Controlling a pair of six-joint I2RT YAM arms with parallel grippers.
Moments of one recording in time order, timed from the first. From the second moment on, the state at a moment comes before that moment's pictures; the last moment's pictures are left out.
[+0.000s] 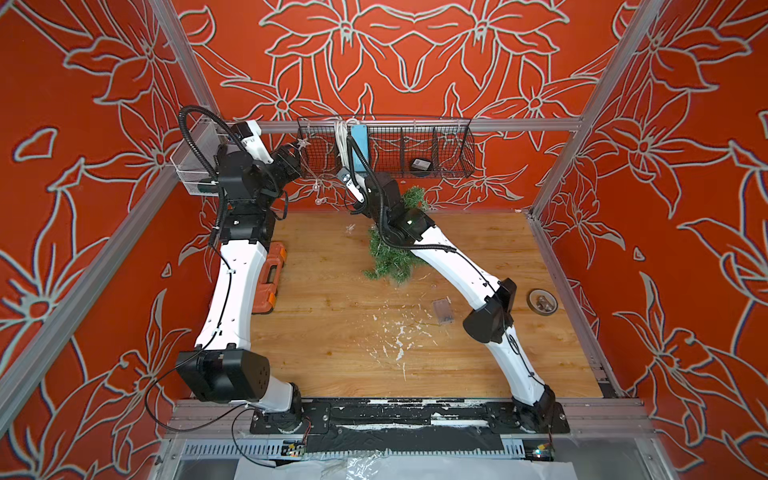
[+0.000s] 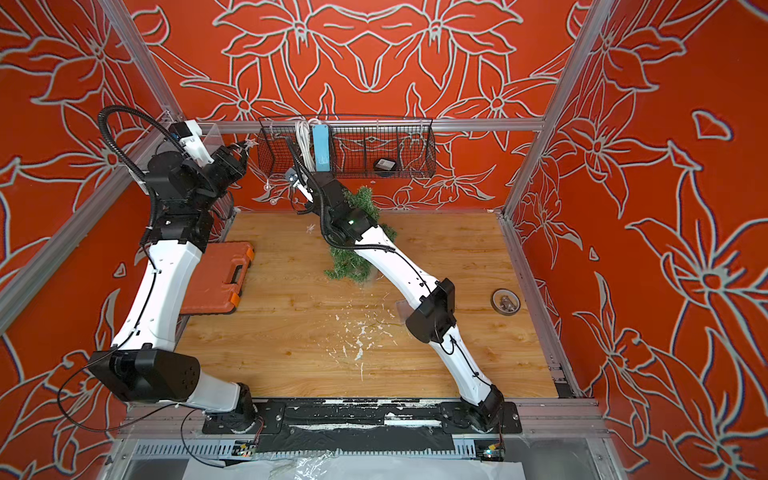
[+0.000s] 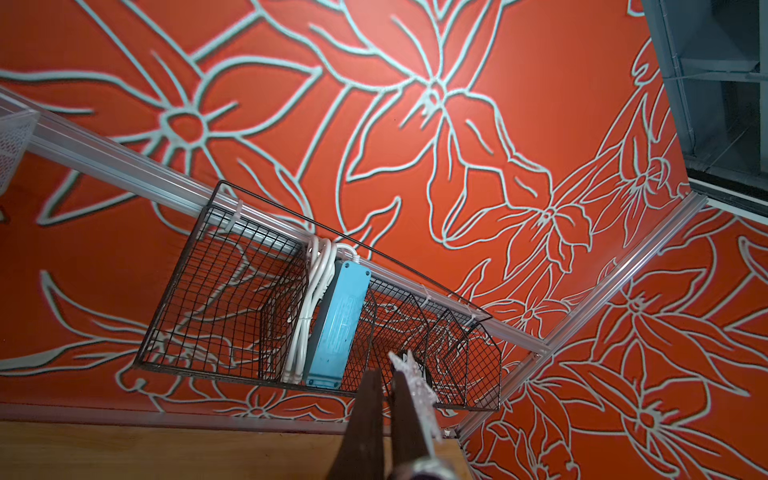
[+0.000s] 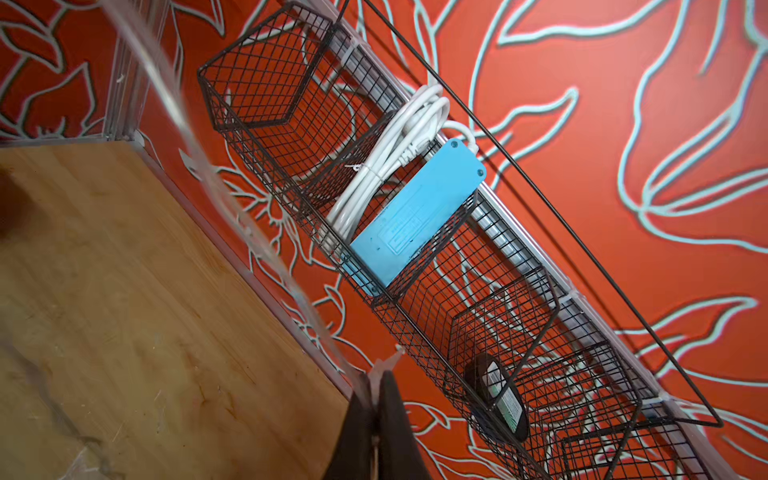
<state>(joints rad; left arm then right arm) 0.10 1.48 1.69 -0.05 0.35 -0.67 0.86 2.31 2.58 -0.45 0.48 -0.62</state>
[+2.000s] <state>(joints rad) 0.10 1.23 1.51 -0.17 0.32 -0.64 1.15 1.77 2.00 -0.53 0.30 -0.46</state>
